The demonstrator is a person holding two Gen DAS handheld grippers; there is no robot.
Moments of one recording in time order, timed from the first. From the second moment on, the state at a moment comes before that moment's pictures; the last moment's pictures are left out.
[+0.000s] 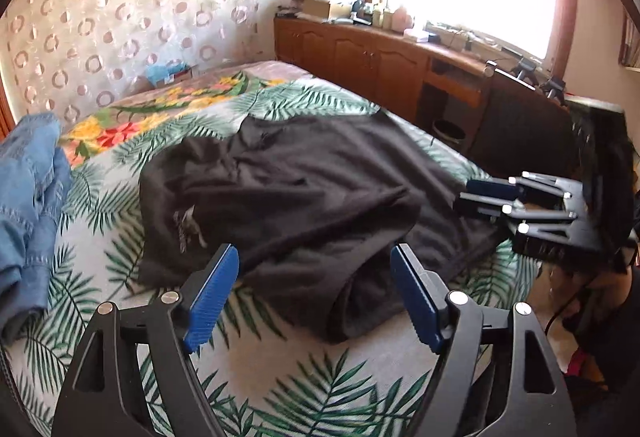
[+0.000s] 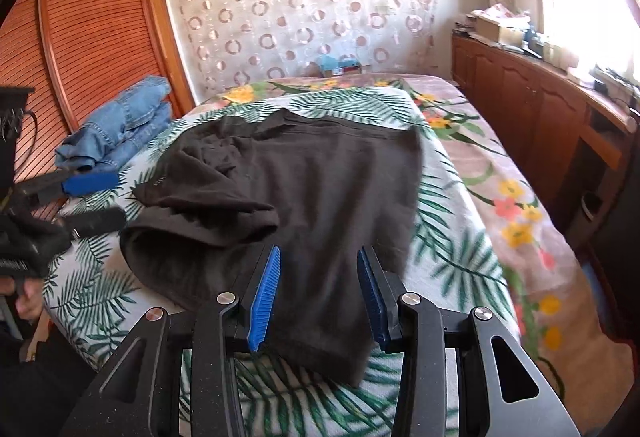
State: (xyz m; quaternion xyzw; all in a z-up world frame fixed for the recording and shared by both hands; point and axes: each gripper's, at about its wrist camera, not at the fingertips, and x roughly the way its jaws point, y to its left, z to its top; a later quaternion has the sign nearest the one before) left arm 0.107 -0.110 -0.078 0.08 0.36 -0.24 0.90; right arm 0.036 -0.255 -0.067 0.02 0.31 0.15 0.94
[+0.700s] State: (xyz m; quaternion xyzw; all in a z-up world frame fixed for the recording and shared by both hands) left arm 0.107 -0.097 -0.105 0.07 0.39 -0.22 0.89; right arm 0.099 -0.254 -0.078 0.04 0.37 0.21 0.91
